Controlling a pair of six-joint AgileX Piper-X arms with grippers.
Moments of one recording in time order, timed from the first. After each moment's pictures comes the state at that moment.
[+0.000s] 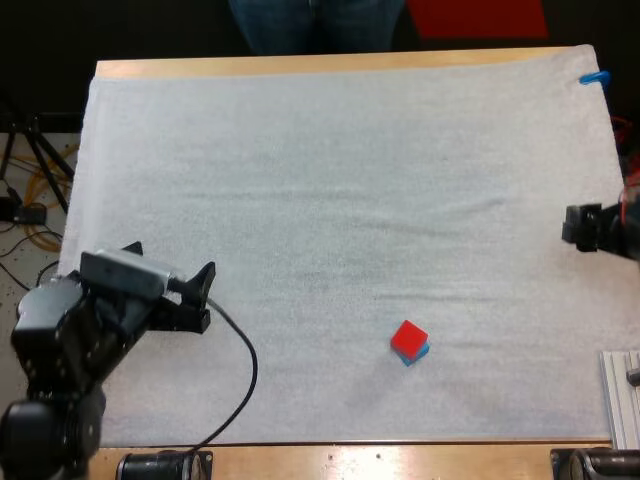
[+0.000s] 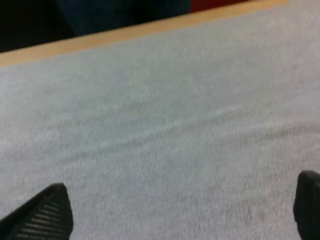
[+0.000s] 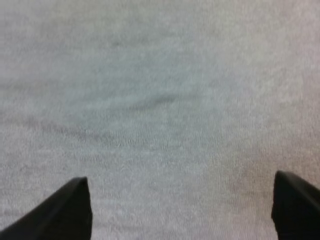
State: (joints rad) left arm 0.06 0.56 -0.87 0.92 0.35 -1.65; right arm -0.01 0.96 -1.13 1.09 -0.12 -1.89
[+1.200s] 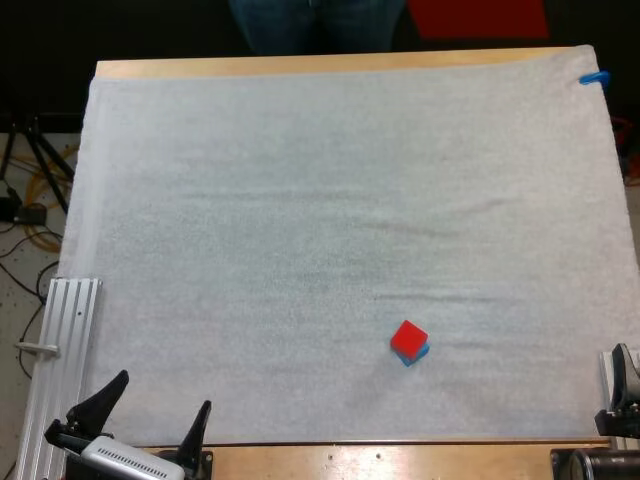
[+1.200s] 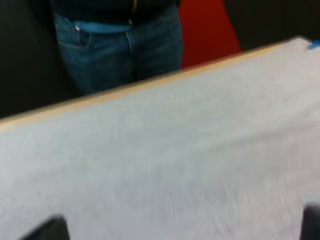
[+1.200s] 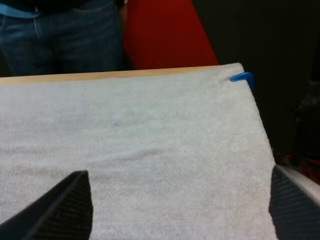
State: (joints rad) left arm 0.06 -0.01 -0.88 1.33 0.35 -1.57; right arm -0.01 -0.01 -0.77 1.13 -0.02 -1.84
